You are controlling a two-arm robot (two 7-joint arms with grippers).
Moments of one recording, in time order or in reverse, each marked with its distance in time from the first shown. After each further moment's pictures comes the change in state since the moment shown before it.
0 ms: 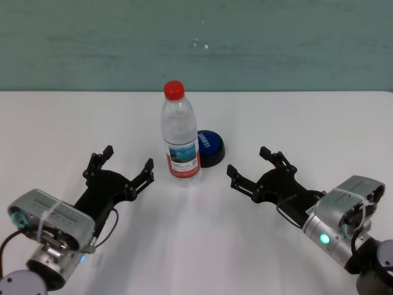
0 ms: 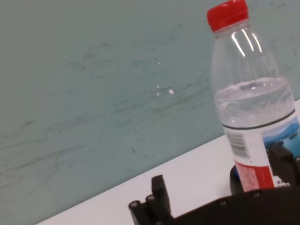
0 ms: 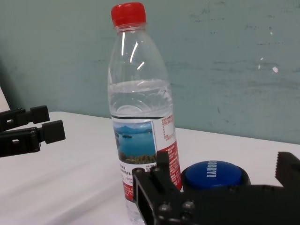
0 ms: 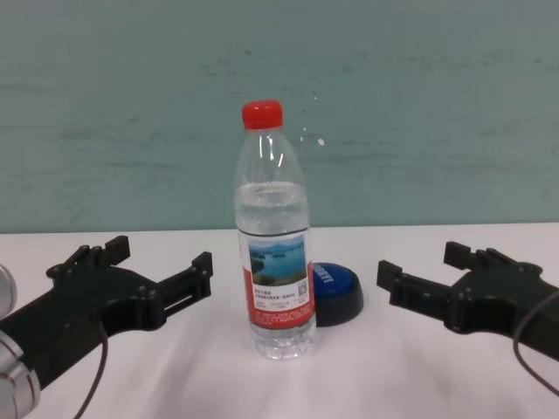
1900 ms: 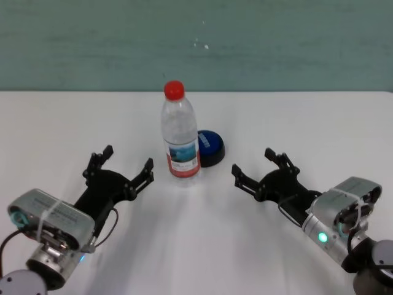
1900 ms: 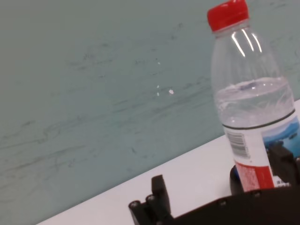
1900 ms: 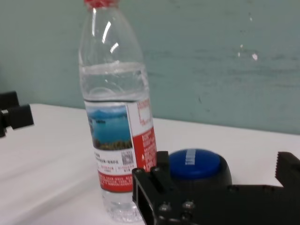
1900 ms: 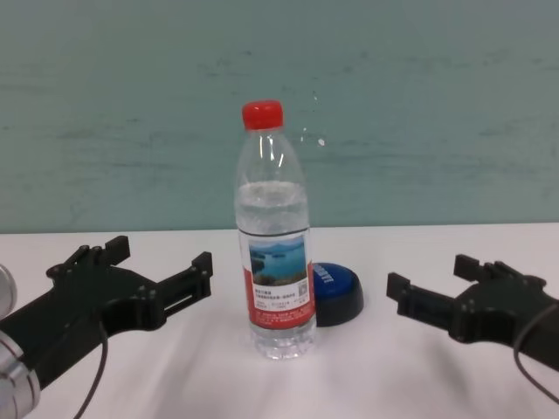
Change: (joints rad) left arm 0.000 0.000 0.000 0.000 0.000 0.000 0.000; right arm 0.023 -0.013 -0.003 0.055 -0.016 -0.012 -0.030
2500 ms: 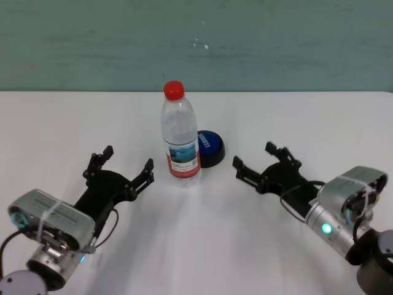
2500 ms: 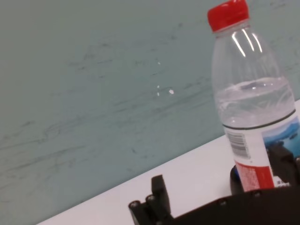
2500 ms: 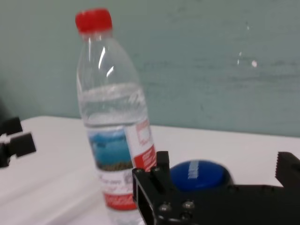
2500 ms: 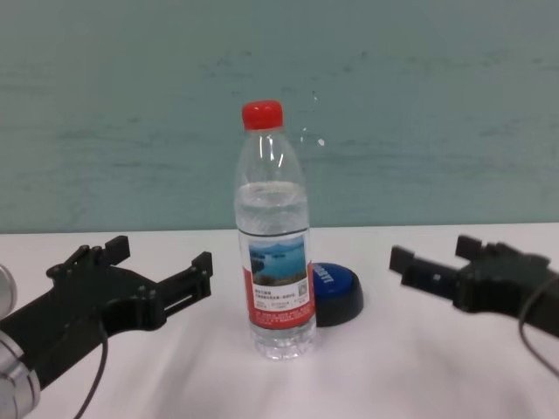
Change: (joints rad) left arm 0.000 0.000 0.000 0.000 0.000 0.000 0.000; right arm 0.008 0.021 0.015 -0.036 0.066 0.055 0.000
